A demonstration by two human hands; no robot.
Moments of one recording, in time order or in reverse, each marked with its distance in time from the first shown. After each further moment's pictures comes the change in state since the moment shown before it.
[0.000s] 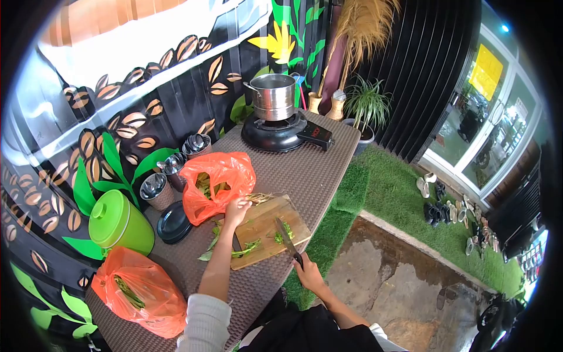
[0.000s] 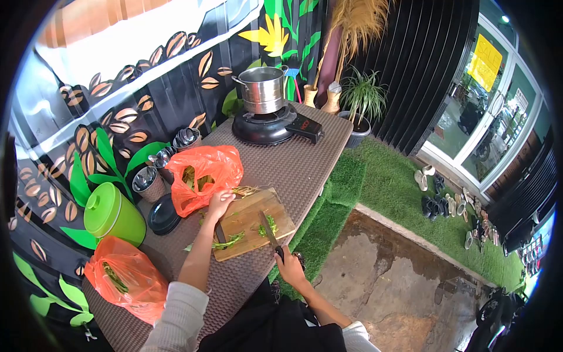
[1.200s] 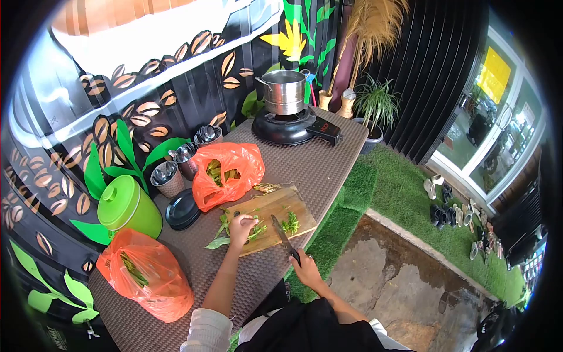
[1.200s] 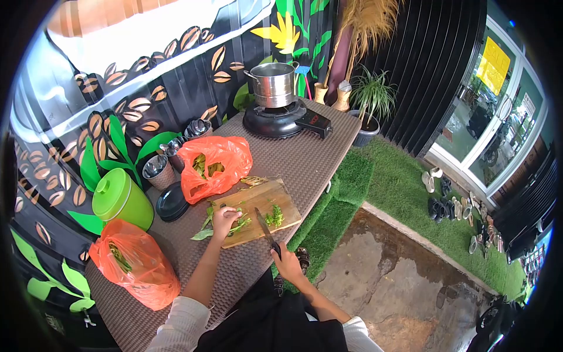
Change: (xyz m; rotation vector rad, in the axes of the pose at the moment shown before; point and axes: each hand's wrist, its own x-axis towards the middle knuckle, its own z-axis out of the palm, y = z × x) left_hand -0.111 -0.005 0.002 -0.254 0.123 -0.020; right_hand -0.021 -0.005 0.016 0.030 -0.114 -0.008
